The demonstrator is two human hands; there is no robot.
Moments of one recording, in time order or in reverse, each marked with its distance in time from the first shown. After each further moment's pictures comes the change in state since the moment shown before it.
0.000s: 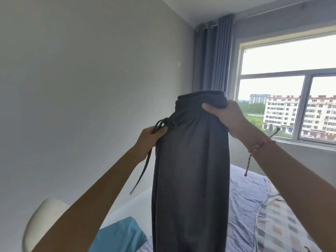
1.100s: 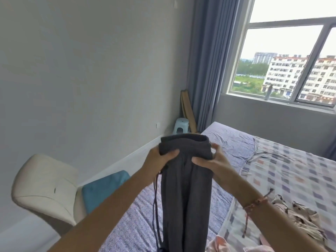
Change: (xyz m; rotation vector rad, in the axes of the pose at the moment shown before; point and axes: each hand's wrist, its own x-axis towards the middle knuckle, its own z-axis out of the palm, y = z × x) left_hand -0.082 -0.142 0.098 -0.113 0.009 -0.337; right_hand -0.141 0.185 -0.052 0.173 -0.129 0.589
